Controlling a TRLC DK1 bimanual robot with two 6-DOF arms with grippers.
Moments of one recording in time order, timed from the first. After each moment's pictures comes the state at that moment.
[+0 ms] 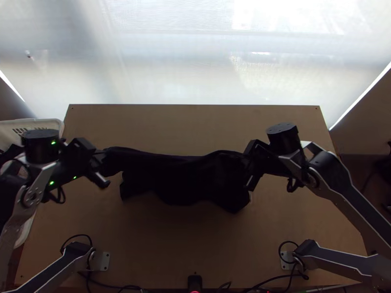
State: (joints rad) left arm -0.19 0.97 1.29 -0.97 0.16 0.48; right arm 0.65 1.25 1.36 -0.93 -0.10 -0.43
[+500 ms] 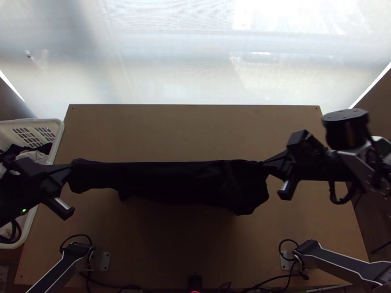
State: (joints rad) left arm -0.14 0.86 1.66 -1.33 0.20 0.45; right arm 0.52 1.20 1.75 -1.36 -0.43 -0.27
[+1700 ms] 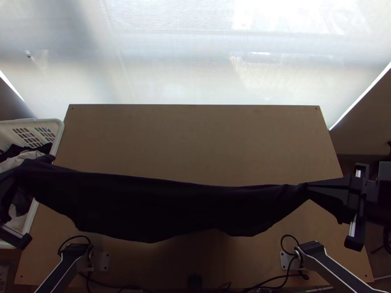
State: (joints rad) left arm 0.03 0.85 2.04 -1.37 0.29 0.43; right arm 0.25 0.97 1.89 -1.46 -0.79 -0.17
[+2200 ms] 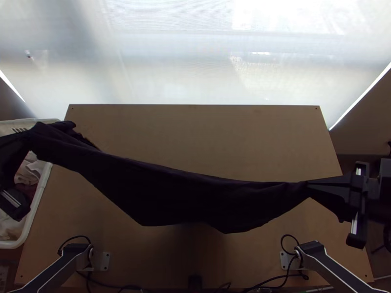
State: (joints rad) left arm 0.02 1.04 2.20 -1.26 0.53 0.38; right arm 0.23 0.99 1.90 -1.45 -0.82 -0.16
